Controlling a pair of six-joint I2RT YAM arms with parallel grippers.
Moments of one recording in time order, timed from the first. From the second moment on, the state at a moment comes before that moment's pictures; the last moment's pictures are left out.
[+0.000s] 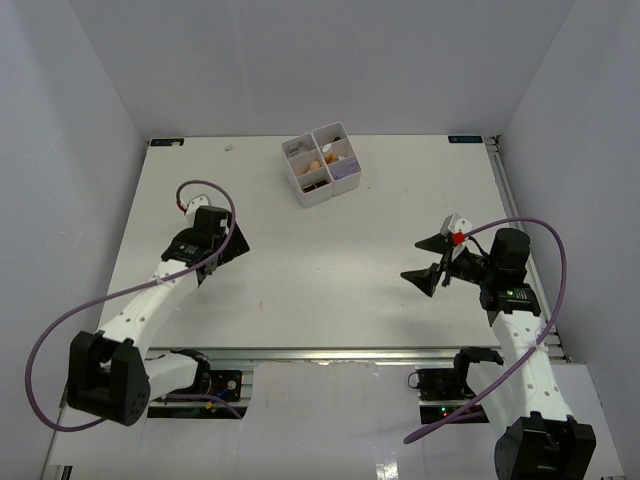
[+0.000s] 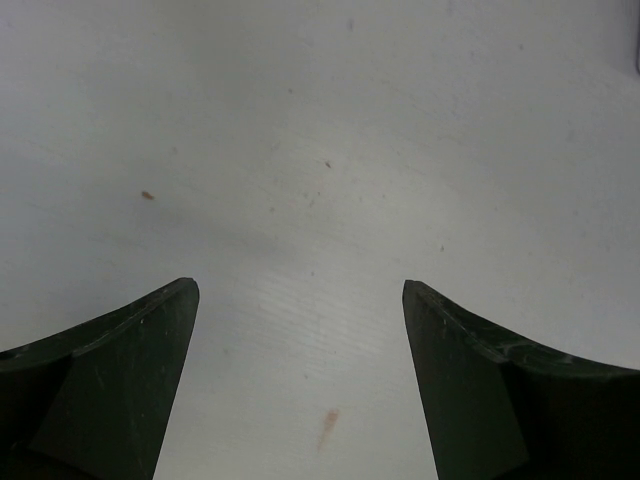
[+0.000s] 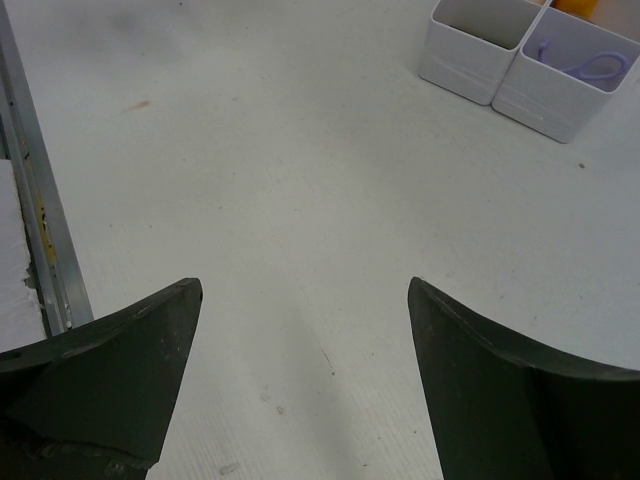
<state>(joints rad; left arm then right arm) -0.28 1.14 0.78 -0.47 -0.32 -0.62 -0.06 0.75 0.53 -0.20 -1.13 -0.43</state>
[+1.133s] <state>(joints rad) 0.03 1.98 1.39 -0.43 -0.33 -0.32 -0.06 0.76 0.53 -0.20 -1.15 -0.42</state>
